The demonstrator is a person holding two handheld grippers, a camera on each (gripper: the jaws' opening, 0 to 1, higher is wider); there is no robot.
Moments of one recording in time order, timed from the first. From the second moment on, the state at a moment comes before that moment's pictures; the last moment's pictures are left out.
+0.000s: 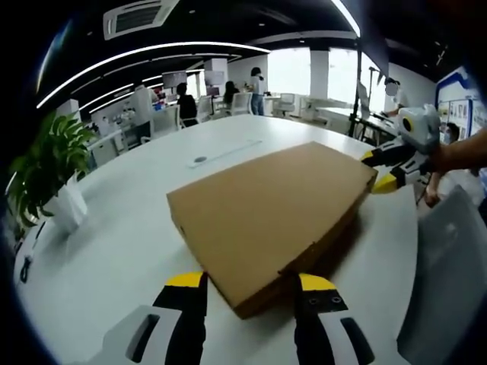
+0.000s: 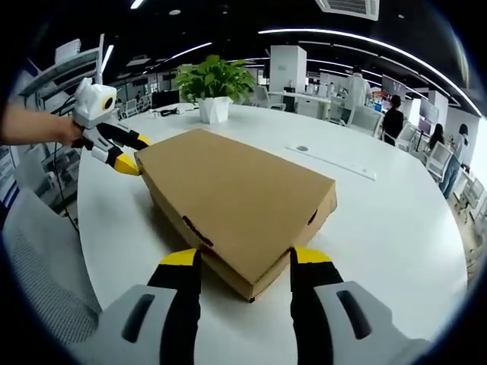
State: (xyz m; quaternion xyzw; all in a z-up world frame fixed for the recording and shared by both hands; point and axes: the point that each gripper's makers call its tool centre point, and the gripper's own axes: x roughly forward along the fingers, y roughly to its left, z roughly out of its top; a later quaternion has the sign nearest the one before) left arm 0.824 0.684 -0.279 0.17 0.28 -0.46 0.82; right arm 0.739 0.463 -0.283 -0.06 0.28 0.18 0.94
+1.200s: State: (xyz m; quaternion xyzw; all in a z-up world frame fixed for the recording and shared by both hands) left arm 0.782 0.767 -0.279 0.19 0.32 -0.44 0.82; right arm 0.710 0.539 -0.280 -0.04 0.27 0.23 0.93
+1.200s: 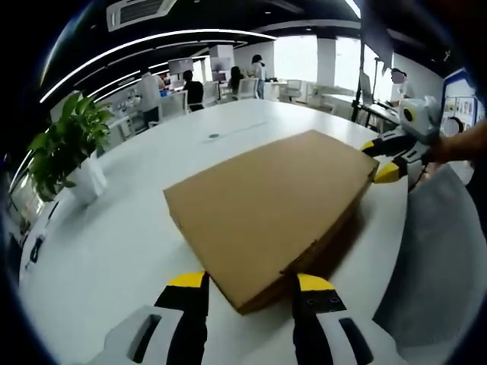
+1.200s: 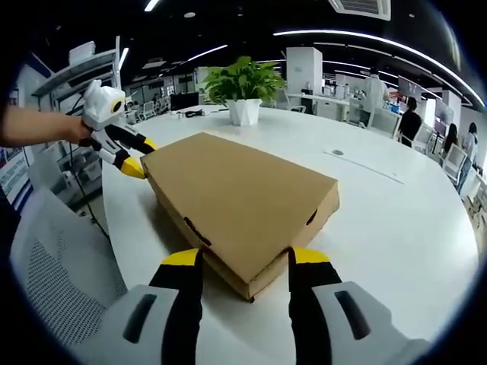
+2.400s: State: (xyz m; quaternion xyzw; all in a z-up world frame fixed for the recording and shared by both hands) left arm 0.760 0.796 -0.280 0.19 0.32 -0.42 0.83; right arm 0.698 0.562 -0.280 -0.04 0.28 0.25 0.92
